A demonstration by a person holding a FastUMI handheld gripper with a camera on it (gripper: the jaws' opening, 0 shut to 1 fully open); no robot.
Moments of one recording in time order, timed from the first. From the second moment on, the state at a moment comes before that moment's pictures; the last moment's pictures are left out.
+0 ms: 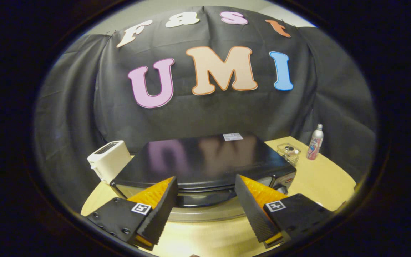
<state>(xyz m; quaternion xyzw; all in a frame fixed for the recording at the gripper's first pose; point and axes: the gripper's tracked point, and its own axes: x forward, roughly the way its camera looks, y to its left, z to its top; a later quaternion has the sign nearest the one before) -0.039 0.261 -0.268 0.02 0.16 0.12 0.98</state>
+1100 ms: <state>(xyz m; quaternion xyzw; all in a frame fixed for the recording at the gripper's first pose) -0.163 0.209 -0.333 -0.02 0.25 0.14 0.96</state>
